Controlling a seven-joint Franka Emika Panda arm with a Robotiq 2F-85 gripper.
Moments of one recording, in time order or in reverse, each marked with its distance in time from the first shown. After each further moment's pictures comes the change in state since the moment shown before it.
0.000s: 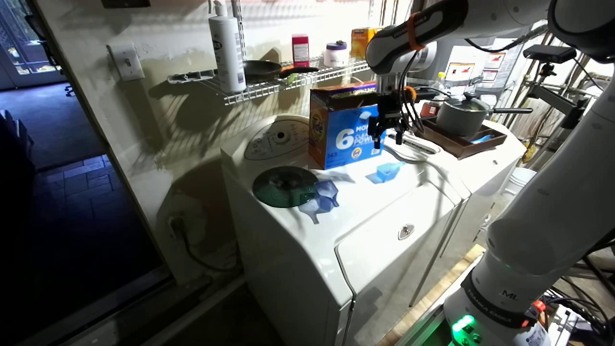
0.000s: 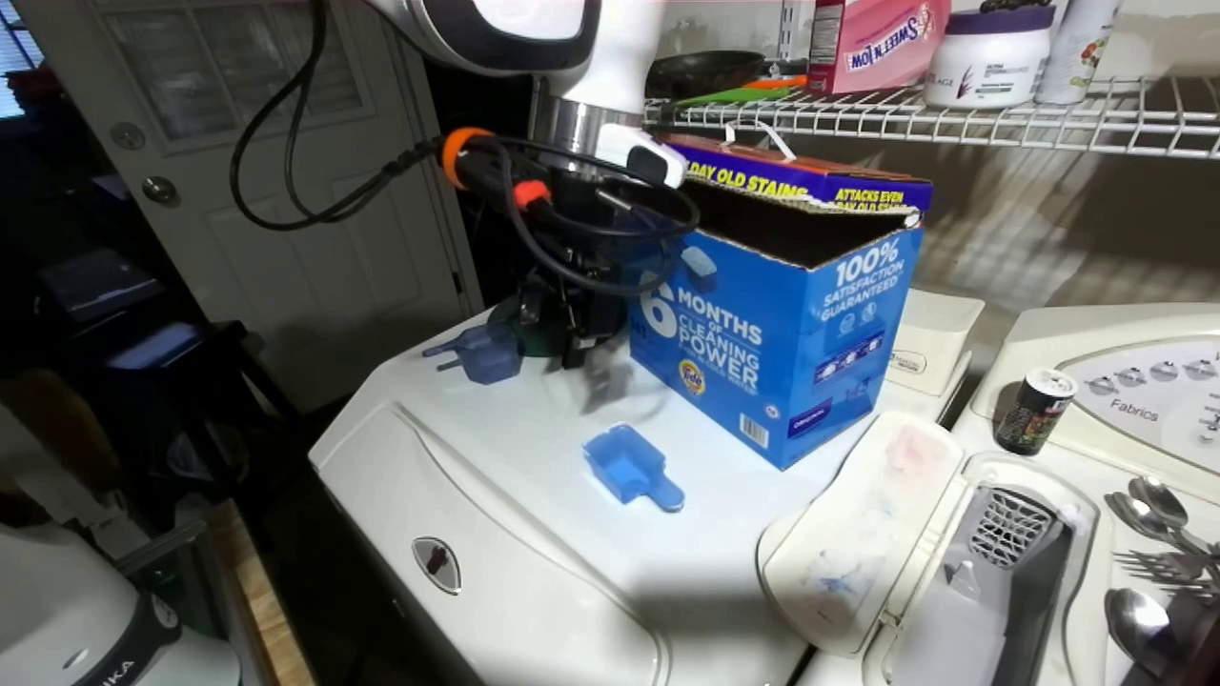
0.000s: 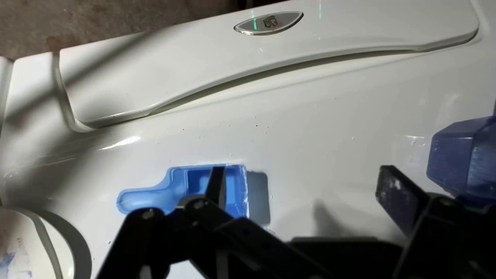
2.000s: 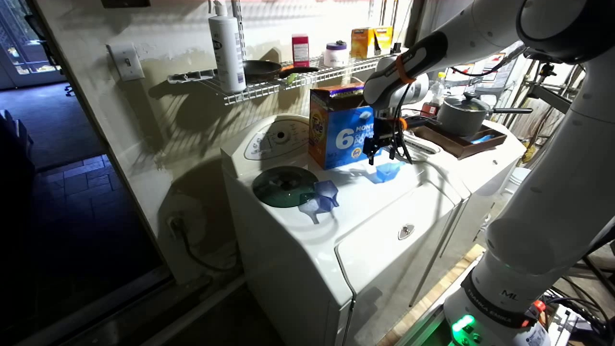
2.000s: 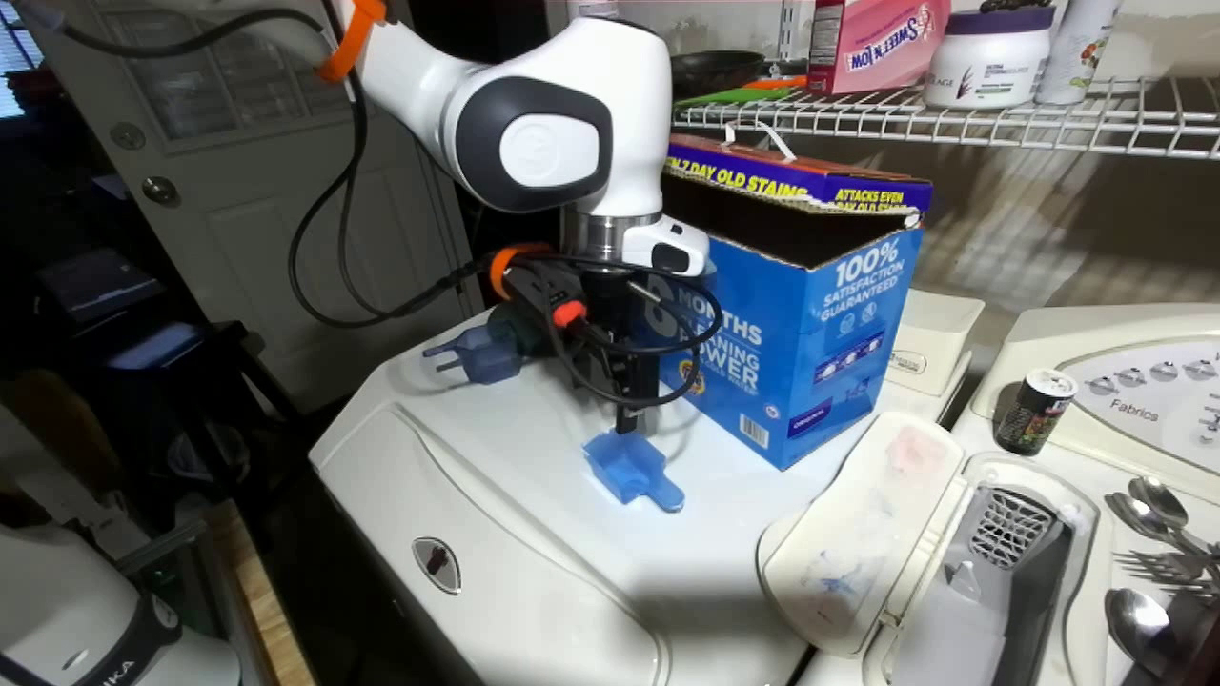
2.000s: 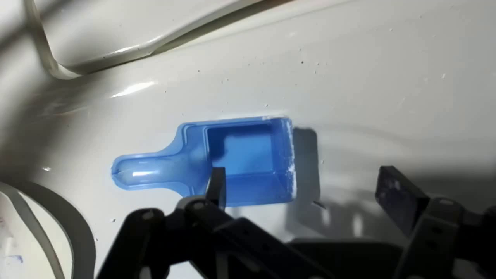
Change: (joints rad) arm -0.009 0.106 -0.012 -0.122 -0.042 0.386 0.038
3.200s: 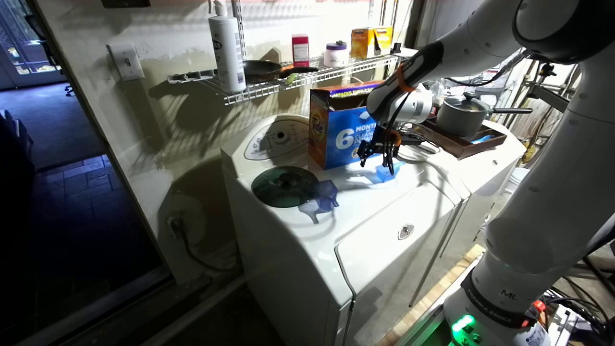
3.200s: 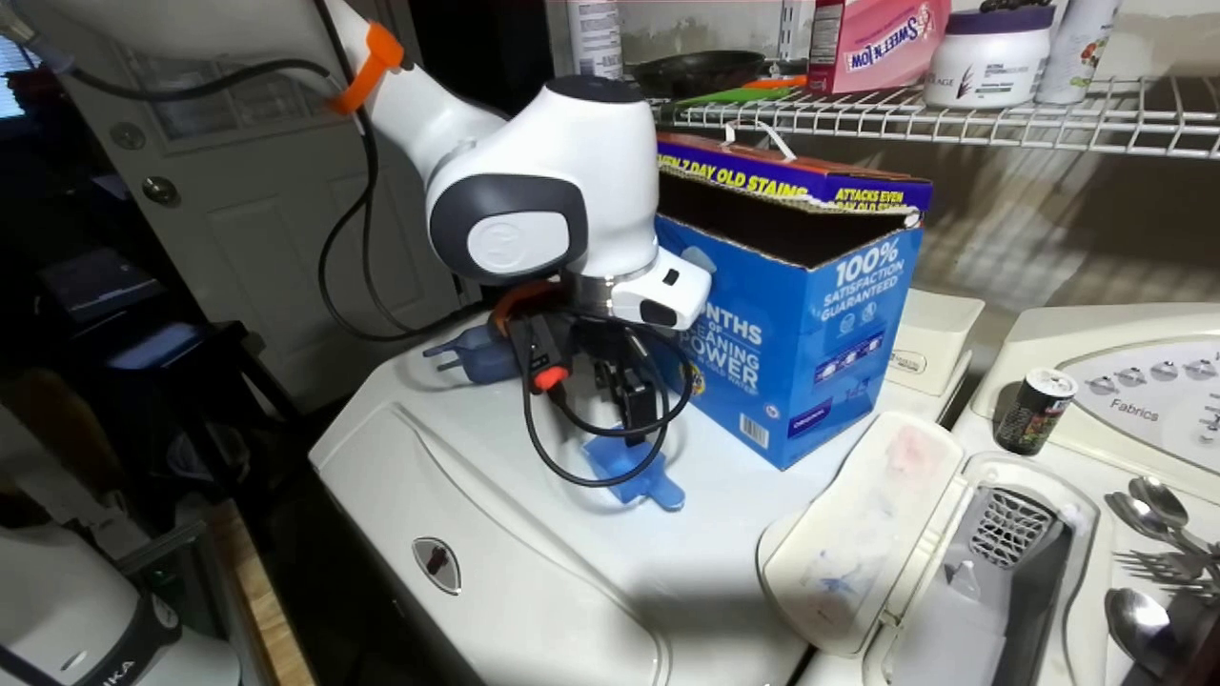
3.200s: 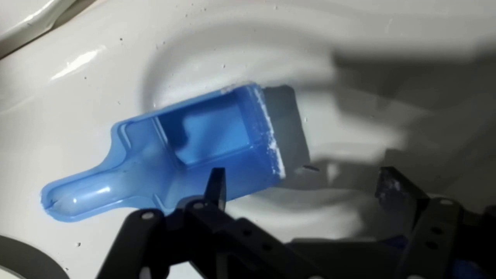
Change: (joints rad) arm -0.020 0.016 -0.001 -0.119 0.237 0.311 0.004
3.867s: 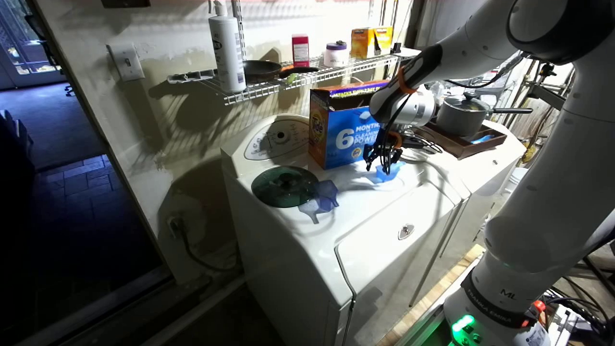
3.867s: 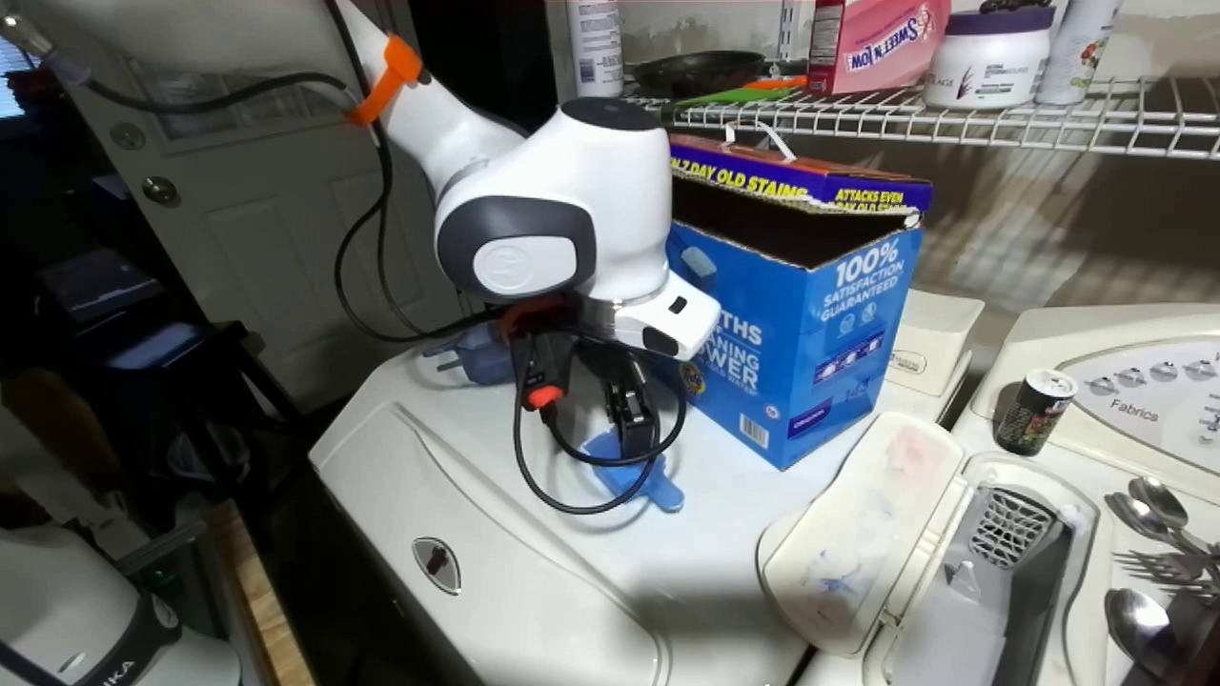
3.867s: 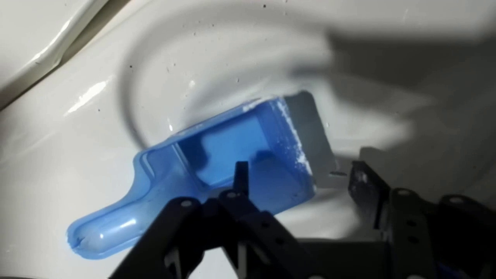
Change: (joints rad) arm -0.021 0.026 -0.011 0.001 0.029 0.000 0.062
